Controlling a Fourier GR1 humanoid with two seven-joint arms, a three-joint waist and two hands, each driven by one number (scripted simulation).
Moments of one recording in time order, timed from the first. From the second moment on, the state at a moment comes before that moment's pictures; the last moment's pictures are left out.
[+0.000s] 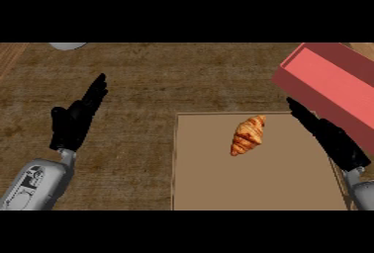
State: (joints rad) left arm -0.29 0.40 -0.22 -1.37 0.17 0.15 0.07; right arm -0.16 -0.57 0.24 -1.49 -0.13 0.13 0.14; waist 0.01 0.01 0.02
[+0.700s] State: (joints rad) left arm -0.30 0.46 -0.25 -1.44 0.12 0.06 -0.05; right arm -0.46 -0.79 0.26 -1.75 0.42 -0.14 0.79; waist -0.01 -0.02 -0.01
